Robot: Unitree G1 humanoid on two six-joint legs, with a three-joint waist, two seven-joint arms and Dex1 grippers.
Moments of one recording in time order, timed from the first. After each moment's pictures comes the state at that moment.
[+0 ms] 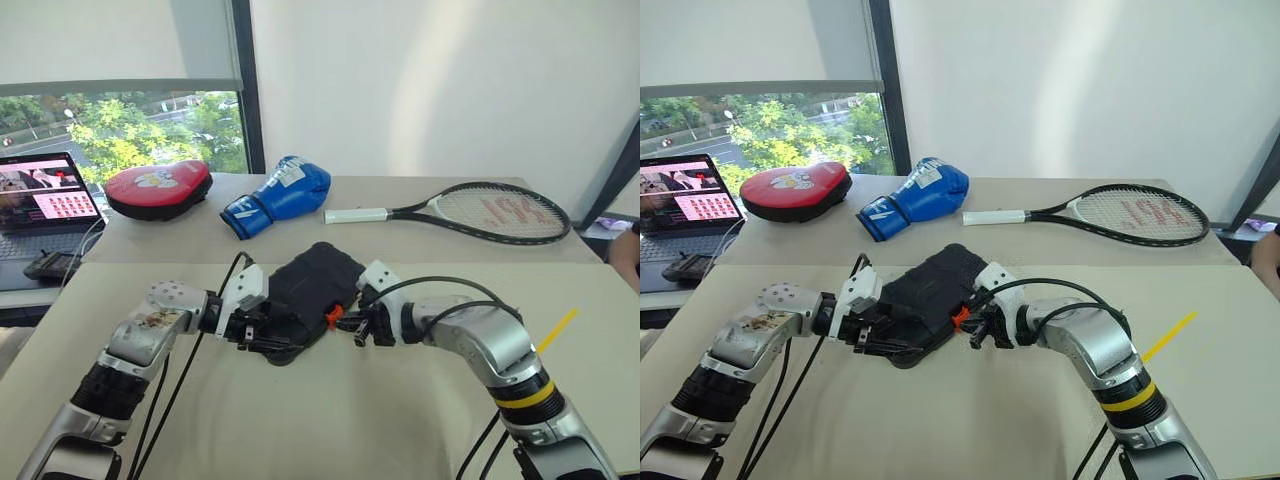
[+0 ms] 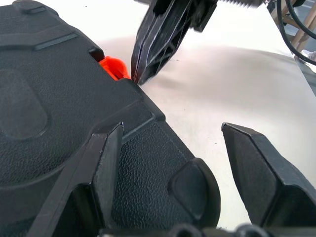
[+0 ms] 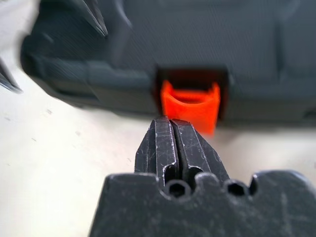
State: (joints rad) left arm -0.55 0.71 -0.19 -0.03 -0.35 0.48 -1.29; right arm -0.63 -0.50 0.26 -0.28 0.44 1.09 0.65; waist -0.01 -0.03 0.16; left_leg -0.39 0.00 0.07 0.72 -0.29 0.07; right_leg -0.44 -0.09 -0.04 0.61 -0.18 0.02
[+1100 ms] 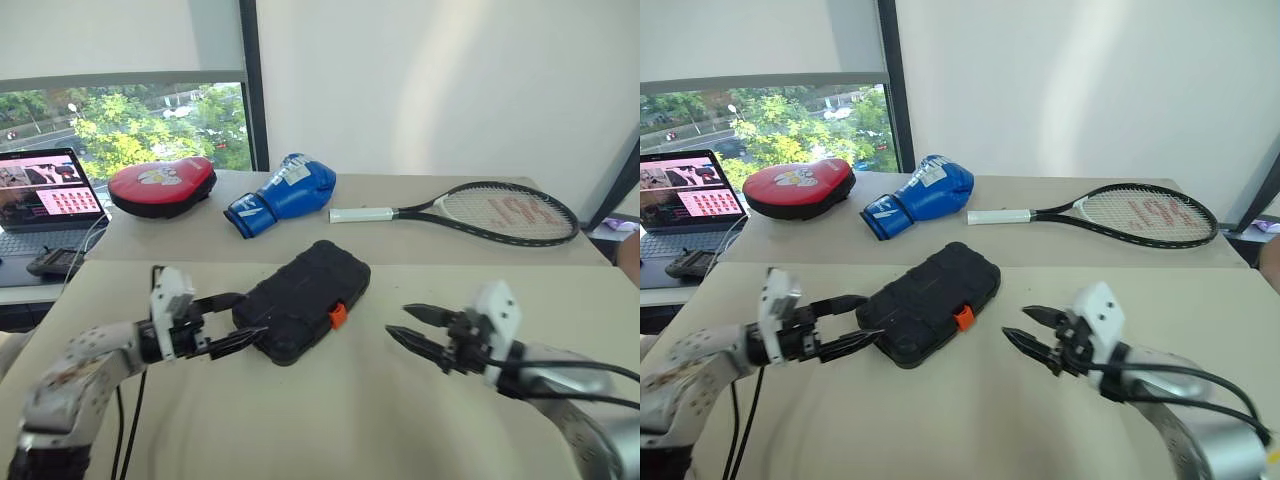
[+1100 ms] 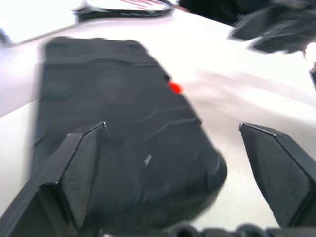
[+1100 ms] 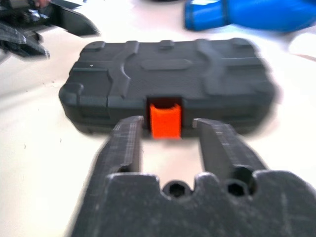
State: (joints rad) left arm -0.09 0.69 0.31 -0.36 -0.64 0.63 -1.01; right arm 0.00 -0.62 -0.30 -0.78 0.56 0.81 0.71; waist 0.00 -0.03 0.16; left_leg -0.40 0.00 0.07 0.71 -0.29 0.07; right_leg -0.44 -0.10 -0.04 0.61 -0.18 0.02
